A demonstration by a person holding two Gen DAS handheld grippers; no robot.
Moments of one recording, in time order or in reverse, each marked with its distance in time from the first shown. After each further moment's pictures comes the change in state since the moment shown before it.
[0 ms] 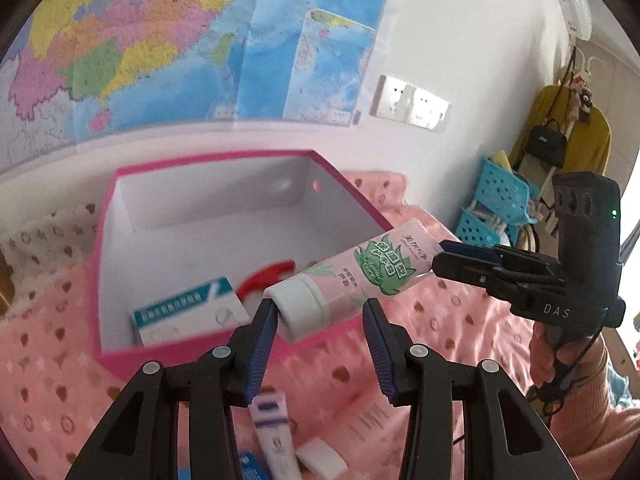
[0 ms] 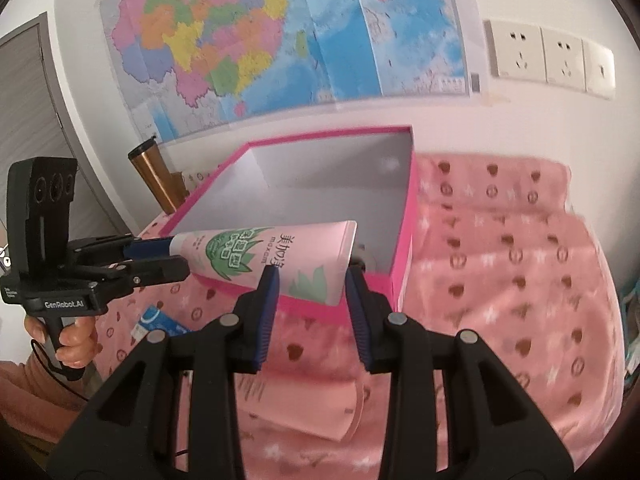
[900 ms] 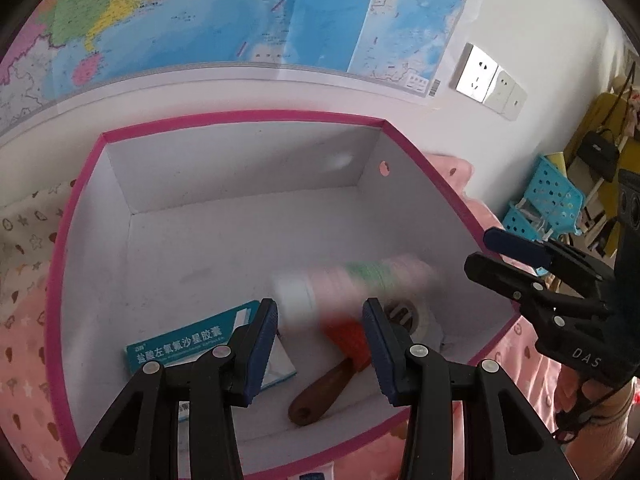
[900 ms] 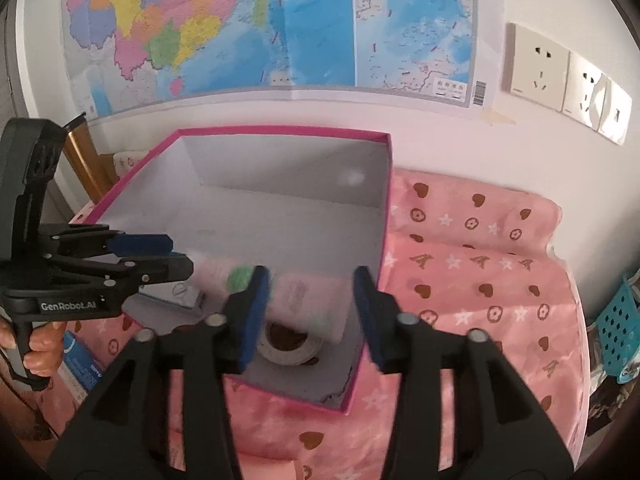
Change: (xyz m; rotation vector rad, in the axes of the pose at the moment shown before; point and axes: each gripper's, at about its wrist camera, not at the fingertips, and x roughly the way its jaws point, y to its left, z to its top) left arm 0.085 0.047 0.026 -0.099 0.144 0.079; right arm 0.077 -0.015 0.036 -0.073 0.080 -0.211
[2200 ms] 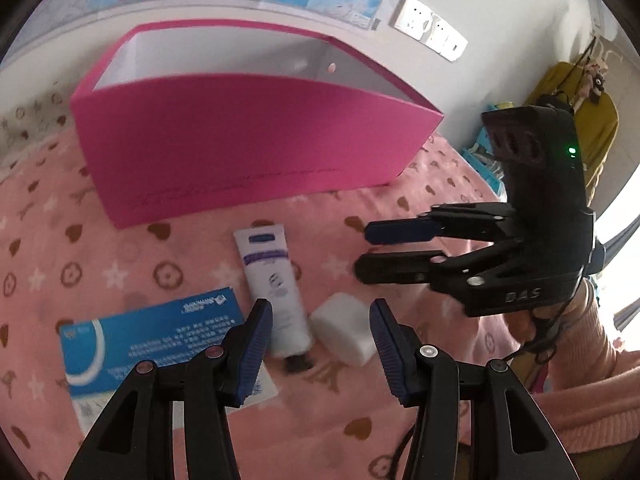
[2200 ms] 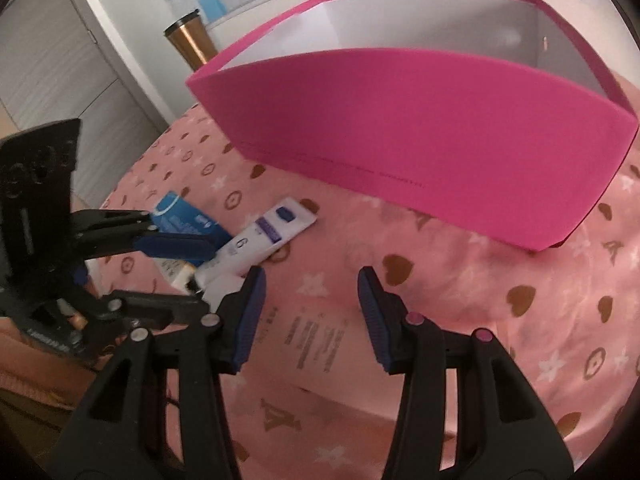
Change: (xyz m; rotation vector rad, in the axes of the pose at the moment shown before) left arm -0.055 -0.008 -0.153 0.007 0.084 -0.132; right arm 0.014 0.073 -0.105 -0.082 0.273 0.441
